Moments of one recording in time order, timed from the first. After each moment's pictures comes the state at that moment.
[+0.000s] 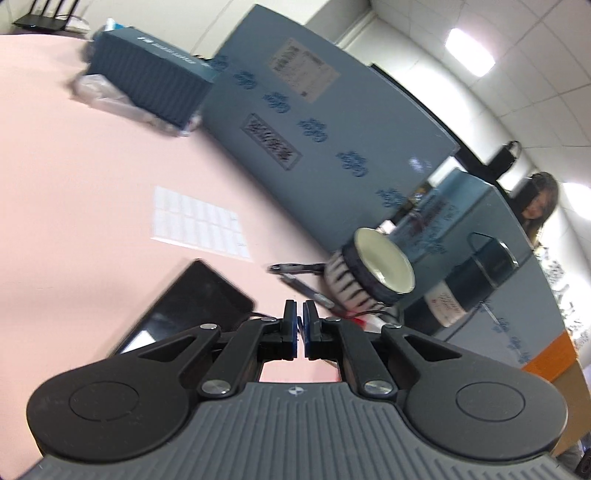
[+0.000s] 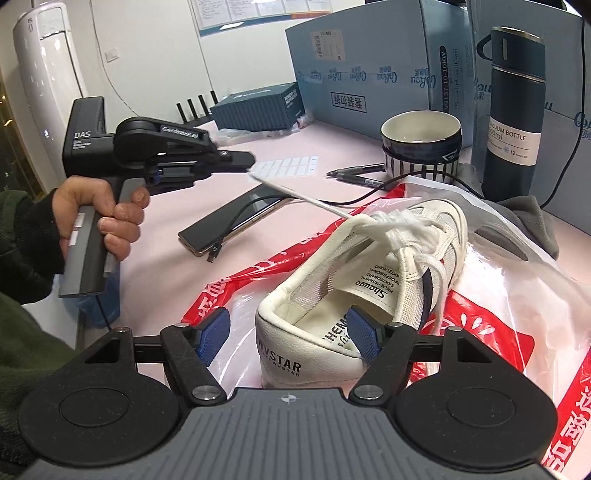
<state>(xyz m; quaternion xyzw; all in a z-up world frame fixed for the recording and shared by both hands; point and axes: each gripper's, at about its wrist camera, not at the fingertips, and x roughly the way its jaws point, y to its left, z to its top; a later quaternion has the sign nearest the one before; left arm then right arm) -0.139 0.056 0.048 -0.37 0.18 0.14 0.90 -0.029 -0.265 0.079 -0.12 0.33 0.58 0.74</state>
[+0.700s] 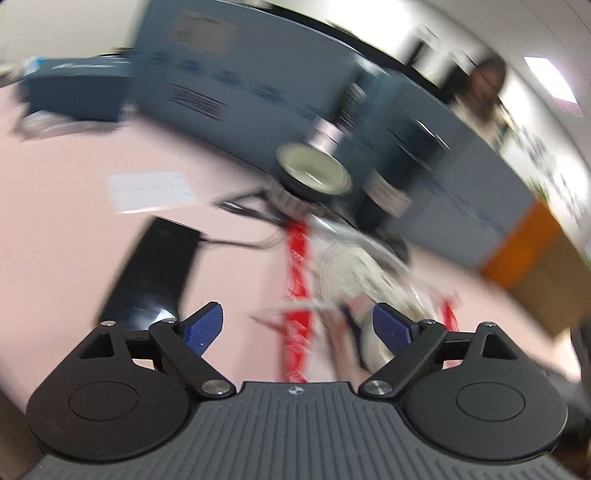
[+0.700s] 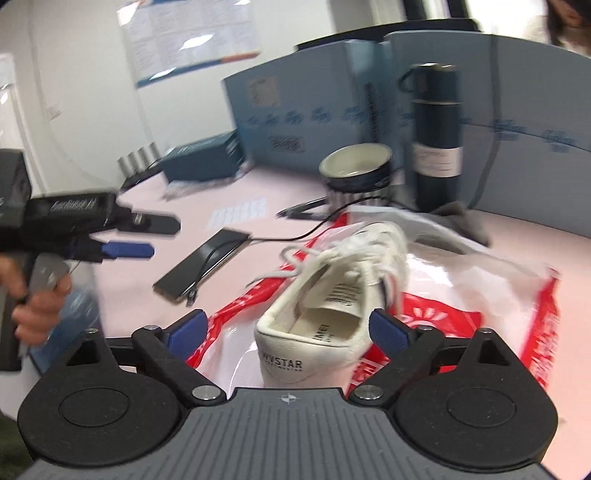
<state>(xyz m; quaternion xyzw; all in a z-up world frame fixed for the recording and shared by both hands) -0.171 -0.029 0.101 -0.23 0.32 0.04 0.92 -0.060 -0.301 0.108 -0.04 0.31 0.47 0.82</state>
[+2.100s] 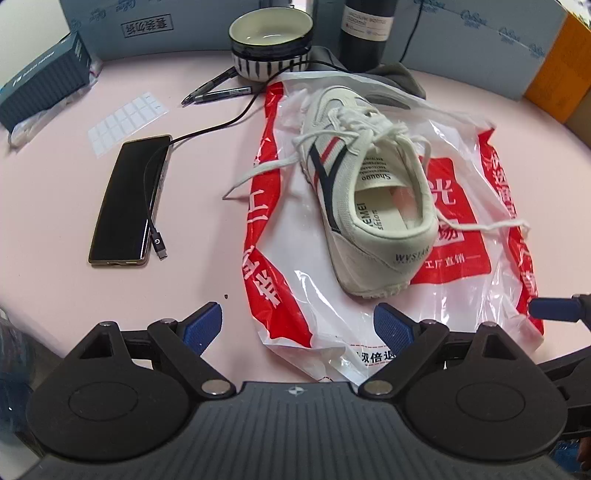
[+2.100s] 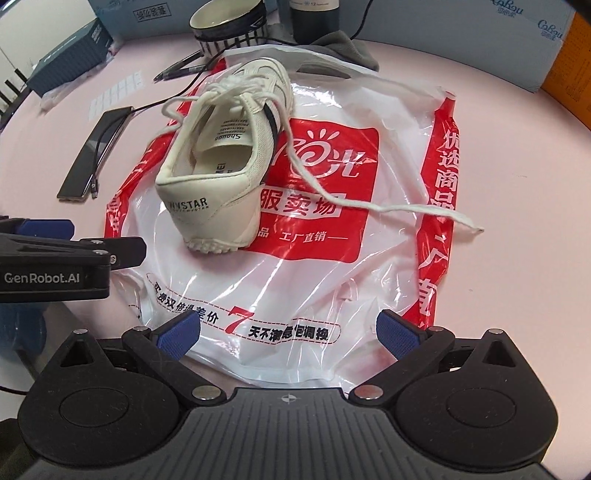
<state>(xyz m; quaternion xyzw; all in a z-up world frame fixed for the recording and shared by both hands) -0.131 -0.126 0.093 -0.07 0.54 0.09 0.84 -0.067 -0.307 0.100 -0.13 0.56 0.27 0.77</state>
